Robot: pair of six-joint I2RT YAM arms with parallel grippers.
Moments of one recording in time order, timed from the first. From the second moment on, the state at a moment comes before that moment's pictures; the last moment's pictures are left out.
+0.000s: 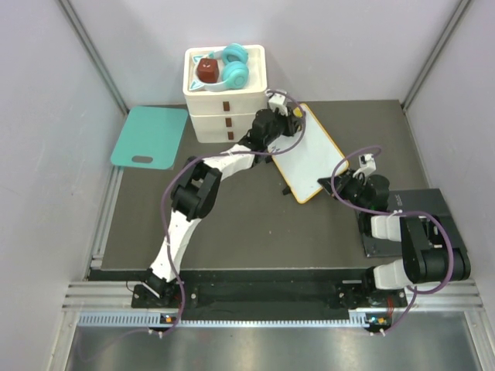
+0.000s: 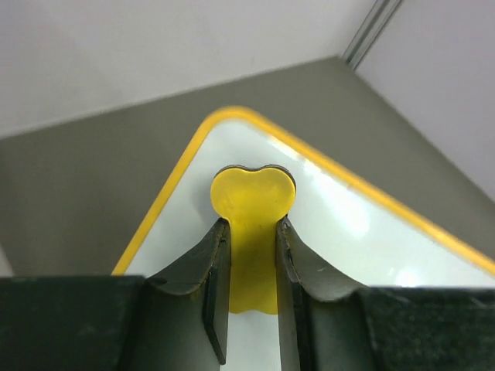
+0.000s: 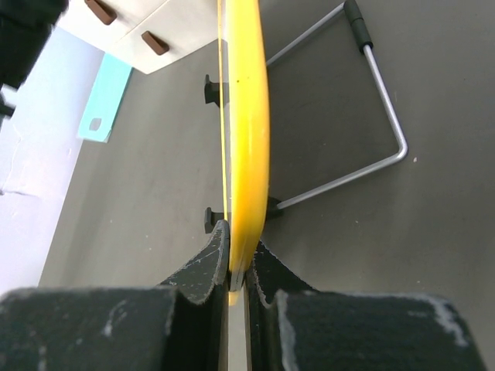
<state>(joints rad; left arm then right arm) -0.61 2.43 1.92 0.52 0.12 -0.31 0.06 1.42 0.33 0.84 -0.50 0.65</state>
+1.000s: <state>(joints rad) -0.58 2.20 1.31 0.74 -0.05 -0.36 0.00 1.44 0.33 0.86 -0.61 0.62</state>
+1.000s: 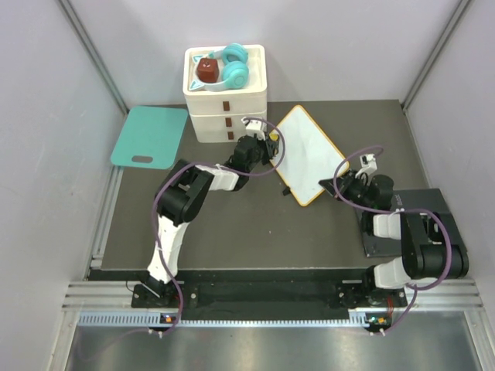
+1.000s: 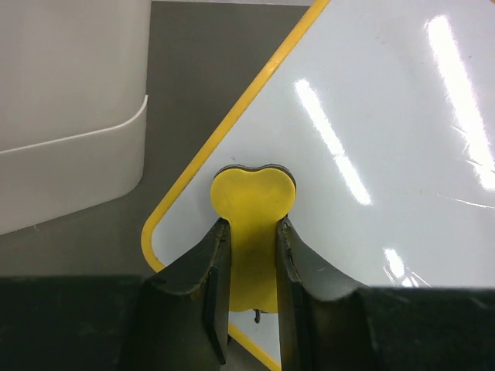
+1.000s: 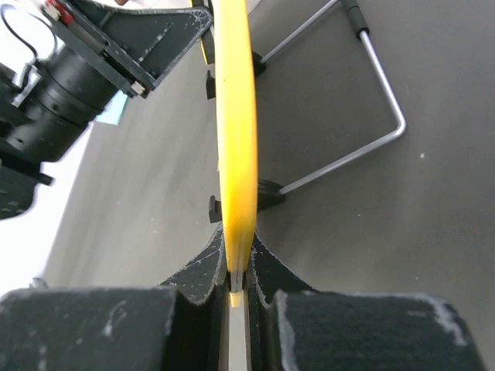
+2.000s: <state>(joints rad) -0.53 2.23 1.24 0.87 0.26 -0.45 -0.03 1.47 0.33 0.90 -0.66 0.66</state>
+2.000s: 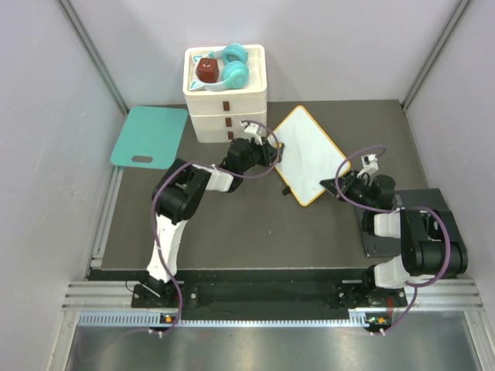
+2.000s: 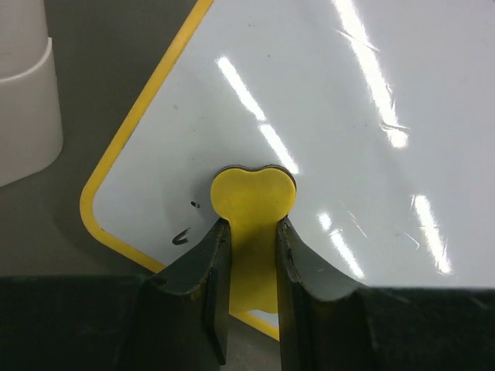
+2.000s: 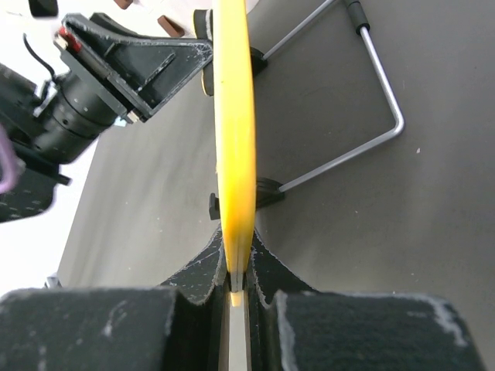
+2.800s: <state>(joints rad) -0.54 2.25 1.46 0.57 0.04 -0.21 -0.03 1.49 0.33 0.92 -0.66 0.68</state>
